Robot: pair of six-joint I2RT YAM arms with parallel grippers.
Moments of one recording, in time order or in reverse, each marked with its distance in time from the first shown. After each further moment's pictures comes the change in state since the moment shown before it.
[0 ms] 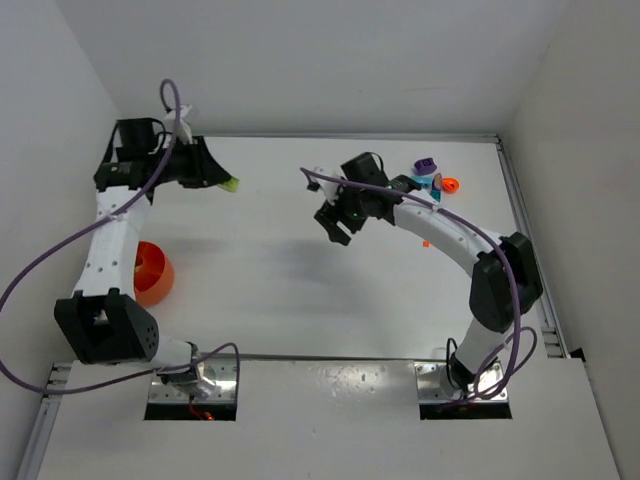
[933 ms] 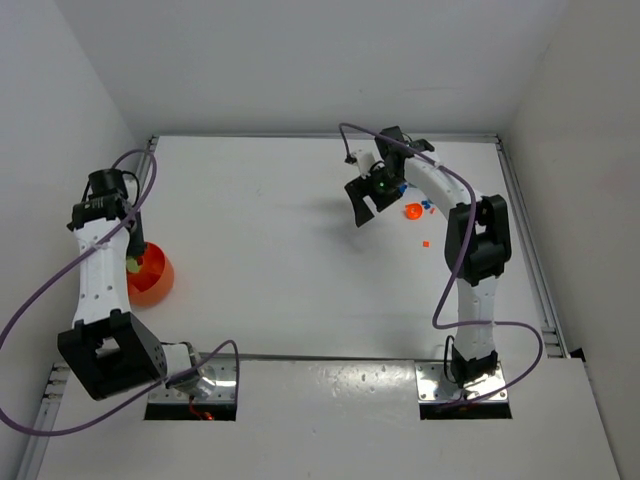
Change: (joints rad) left arm 0.291 -0.174 -0.227 -0.354 -1.034 0.246; right arm -0.329 0.352 0.311 -0.338 -0.139 0.039
